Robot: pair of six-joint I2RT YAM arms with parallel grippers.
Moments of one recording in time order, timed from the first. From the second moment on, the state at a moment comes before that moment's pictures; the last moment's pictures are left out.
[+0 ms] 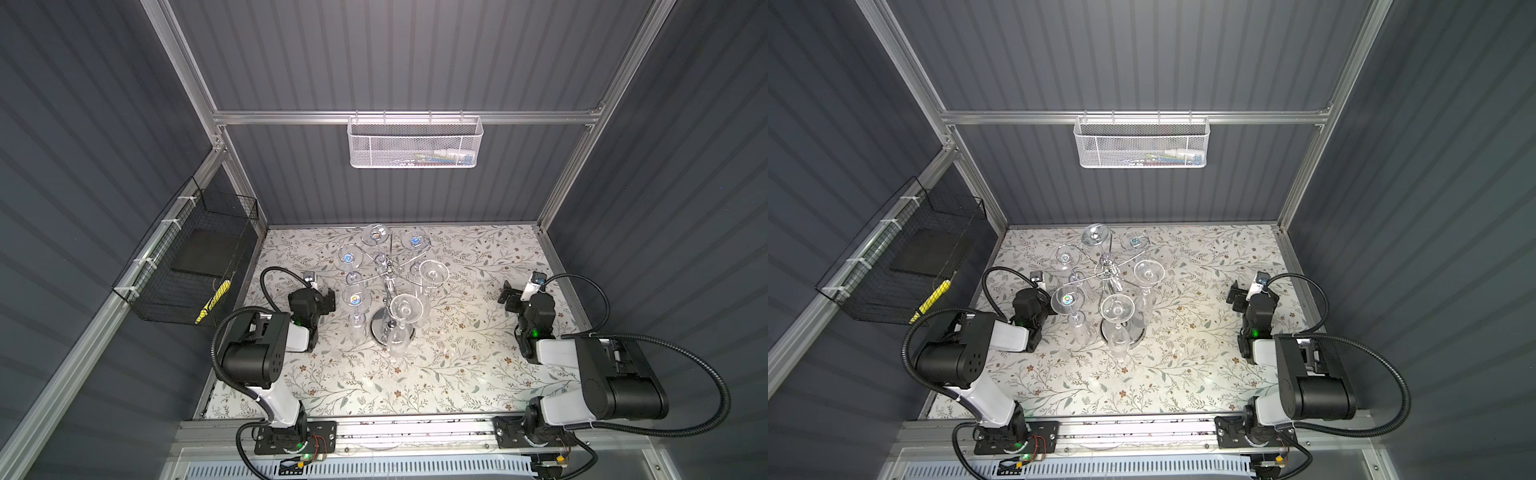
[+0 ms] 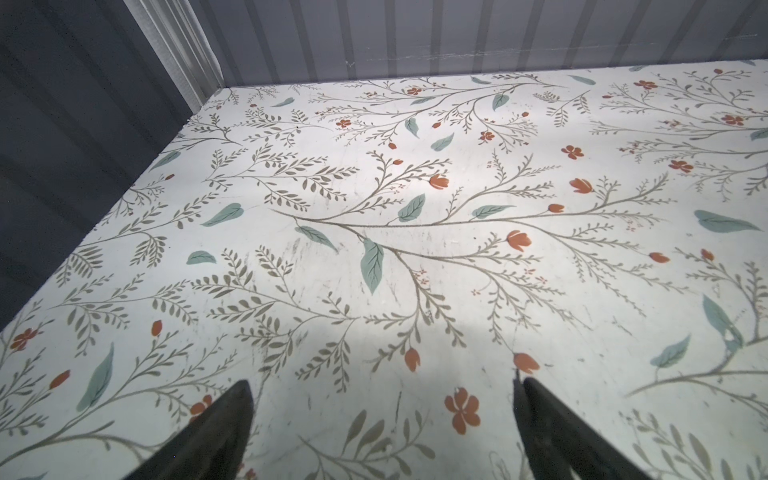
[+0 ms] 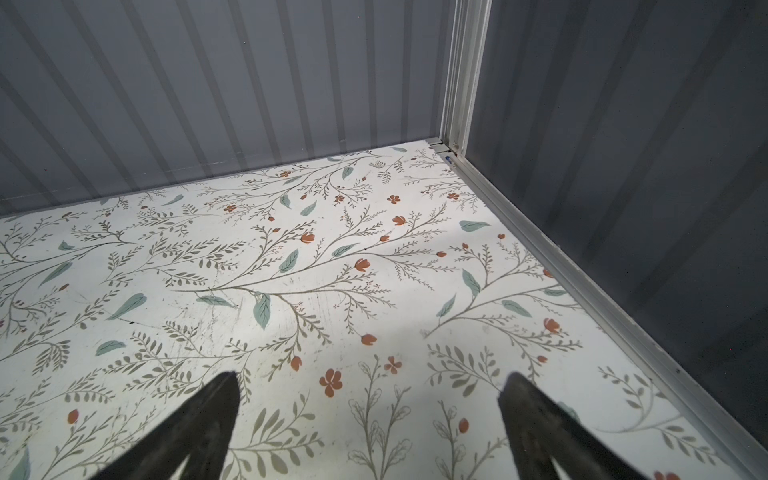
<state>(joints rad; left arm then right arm) -0.09 1.71 0.47 0.82 -0.15 0.02 -0.03 1.46 0.30 0.91 0.19 0.09</state>
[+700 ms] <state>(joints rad) -0.09 1.63 0.47 0.71 -0.15 0.02 -0.02 1.42 0.30 0.87 0.19 0.08</state>
